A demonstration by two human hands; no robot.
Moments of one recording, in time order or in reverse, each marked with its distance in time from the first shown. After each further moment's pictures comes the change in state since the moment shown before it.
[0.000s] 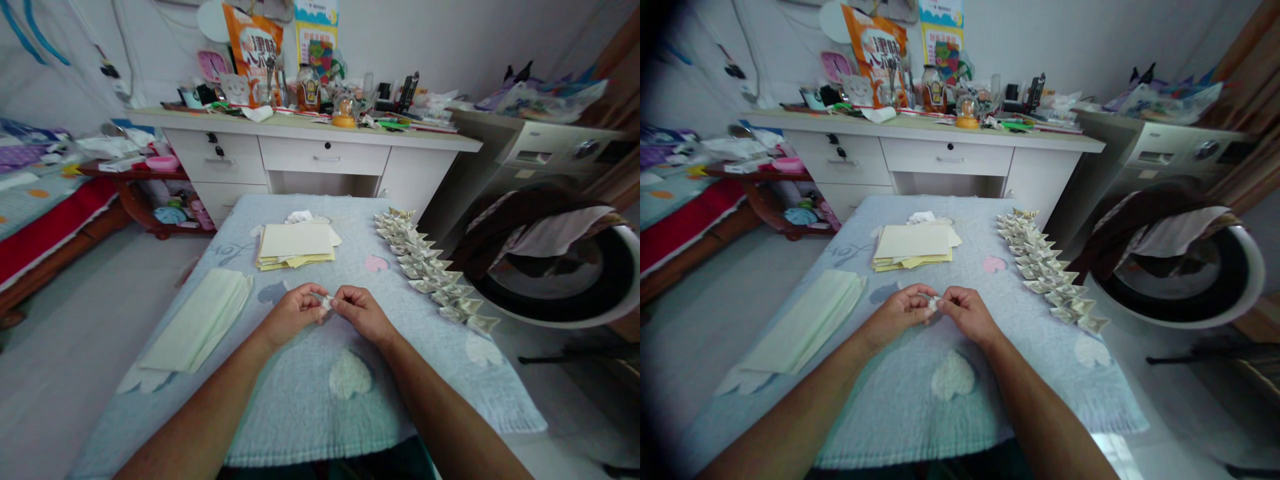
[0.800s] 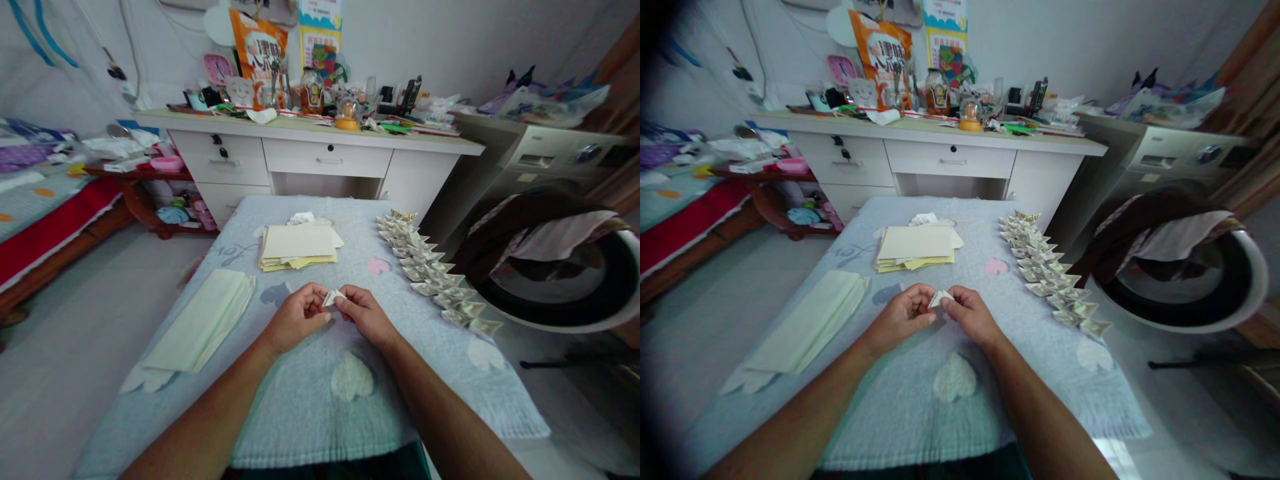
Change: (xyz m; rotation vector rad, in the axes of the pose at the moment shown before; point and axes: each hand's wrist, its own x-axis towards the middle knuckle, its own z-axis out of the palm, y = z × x) left_hand -0.004 0.001 0.002 0.207 0.030 0.194; right_hand 0.002 0.001 0.000 0.038 -0.008 0.028
